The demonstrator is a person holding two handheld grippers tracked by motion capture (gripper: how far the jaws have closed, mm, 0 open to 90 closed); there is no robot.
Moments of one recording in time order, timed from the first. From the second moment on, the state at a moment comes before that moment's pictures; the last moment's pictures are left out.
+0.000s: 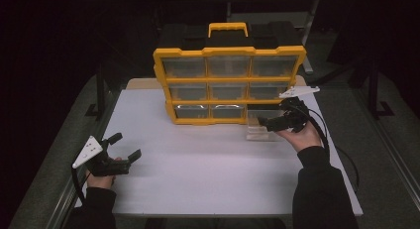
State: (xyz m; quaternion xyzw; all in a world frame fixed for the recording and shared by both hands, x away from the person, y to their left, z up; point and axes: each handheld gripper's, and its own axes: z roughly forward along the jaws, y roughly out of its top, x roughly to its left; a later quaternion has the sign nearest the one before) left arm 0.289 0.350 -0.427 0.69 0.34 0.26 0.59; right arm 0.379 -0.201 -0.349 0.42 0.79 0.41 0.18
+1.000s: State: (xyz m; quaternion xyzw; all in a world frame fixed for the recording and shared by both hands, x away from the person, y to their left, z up) left arm 0.289 0.350 -0.427 0.69 0.34 0.26 0.59; right arm 0.345 -0.209 -0.361 0.40 0.78 0.44 0.20
